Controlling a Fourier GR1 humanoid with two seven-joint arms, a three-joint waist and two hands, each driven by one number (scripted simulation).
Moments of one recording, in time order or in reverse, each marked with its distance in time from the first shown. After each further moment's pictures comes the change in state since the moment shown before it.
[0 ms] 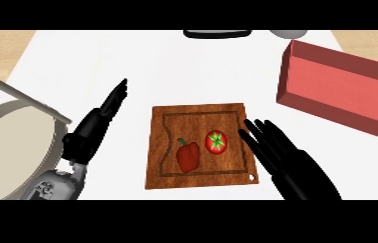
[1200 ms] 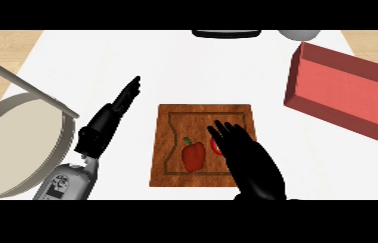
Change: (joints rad) left arm -0.033 -0.120 0.062 0.031 -0.100 -0.101 0.023; right arm -0.076 0.399 -0.017 0.168 0.063 0.384 0.266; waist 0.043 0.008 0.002
